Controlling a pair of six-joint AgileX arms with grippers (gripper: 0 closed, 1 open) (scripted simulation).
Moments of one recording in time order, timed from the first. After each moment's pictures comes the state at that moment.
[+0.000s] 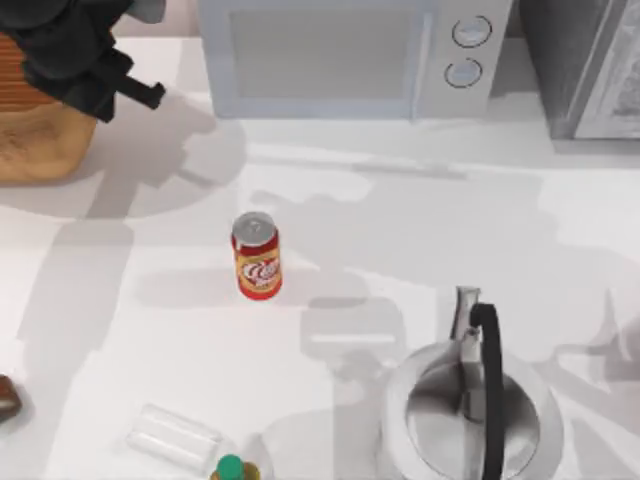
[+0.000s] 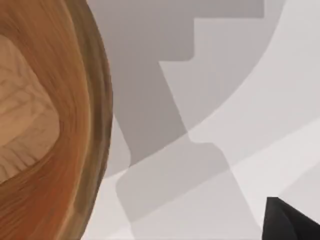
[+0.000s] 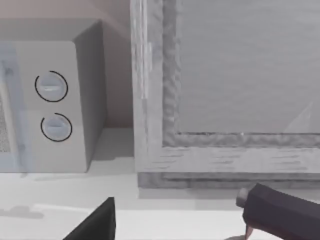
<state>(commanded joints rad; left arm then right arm) -0.18 2.05 1.88 -1.17 0.06 0.41 0.00 0.00 0.00 0.00 0.00 0.00</state>
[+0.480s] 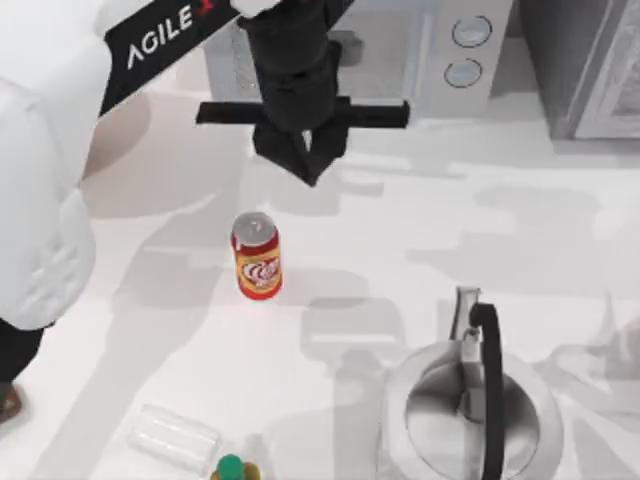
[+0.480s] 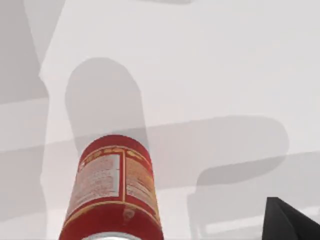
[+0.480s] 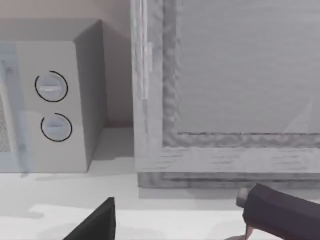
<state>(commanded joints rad) -0.58 2.33 2.24 -1.39 0.07 -0.42 0.00 0.00 0.00 0.00 0.00 0.00</state>
